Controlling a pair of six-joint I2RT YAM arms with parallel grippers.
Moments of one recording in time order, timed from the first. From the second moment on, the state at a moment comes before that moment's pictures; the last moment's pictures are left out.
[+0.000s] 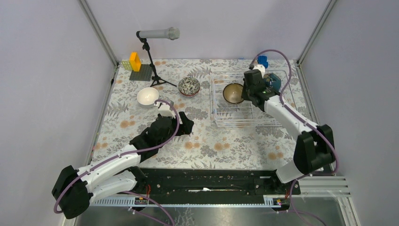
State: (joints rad) left arm -0.78 0.93 0.51 0.00 -0.28 -0.64; right arm 0.39 1.56 1.18 -0.39 0.31 0.41
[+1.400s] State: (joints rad) left arm -0.78 0.57 0.50 -0.19 -0.68 -0.63; right arm 0.76 2.24 1.83 -0.31 -0.08 0.37
